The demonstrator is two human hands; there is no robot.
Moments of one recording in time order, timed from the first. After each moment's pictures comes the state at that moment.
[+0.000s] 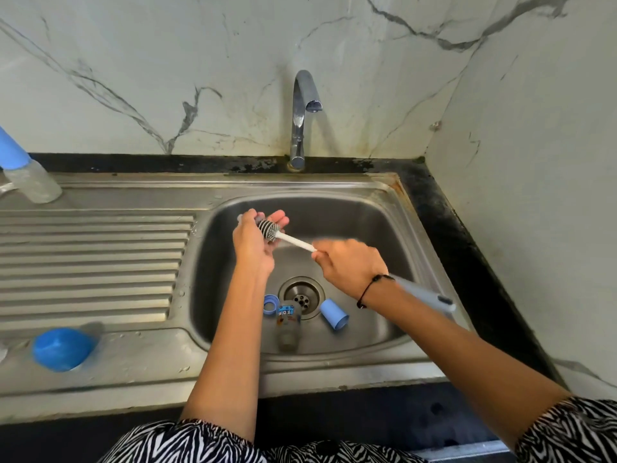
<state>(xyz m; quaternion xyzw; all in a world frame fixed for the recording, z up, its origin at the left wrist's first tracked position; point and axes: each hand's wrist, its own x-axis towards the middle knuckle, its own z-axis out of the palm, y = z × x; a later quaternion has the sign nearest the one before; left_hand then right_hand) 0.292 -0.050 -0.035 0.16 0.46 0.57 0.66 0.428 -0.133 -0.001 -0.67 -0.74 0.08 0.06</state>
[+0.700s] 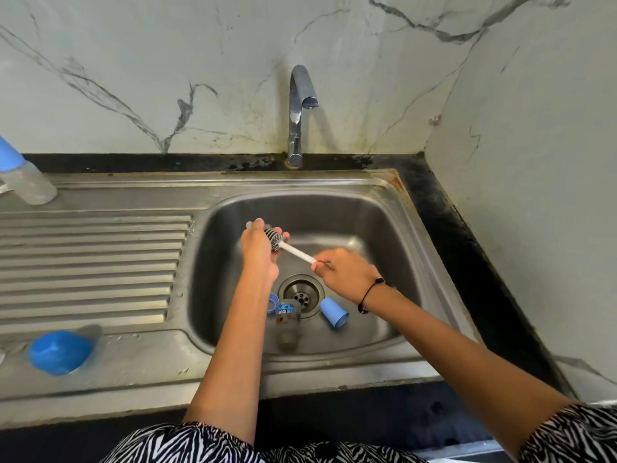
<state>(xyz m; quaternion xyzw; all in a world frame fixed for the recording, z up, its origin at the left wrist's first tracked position) 0.304 -0.052 -0.046 0.15 0.51 0.55 0.65 0.430 -0.134 -0.018 -0.69 -0.67 0.25 0.10</state>
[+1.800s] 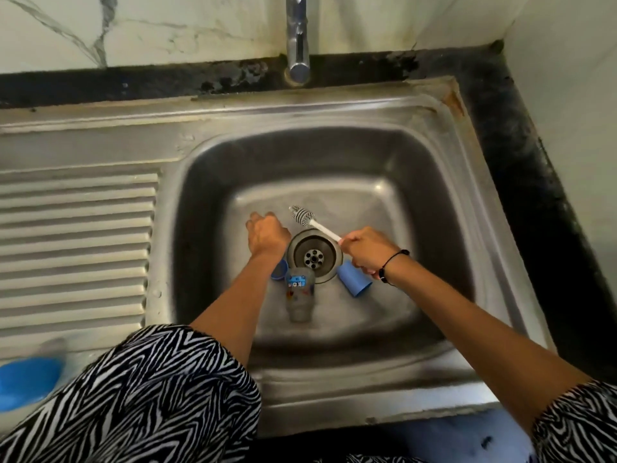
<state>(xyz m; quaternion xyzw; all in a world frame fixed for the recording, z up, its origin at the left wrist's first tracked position) 0.302 0.010 -0.196 0.61 0.74 0.01 0.27 0.459 -0.066 -0.118 -0.75 -0.41 0.51 0.11</state>
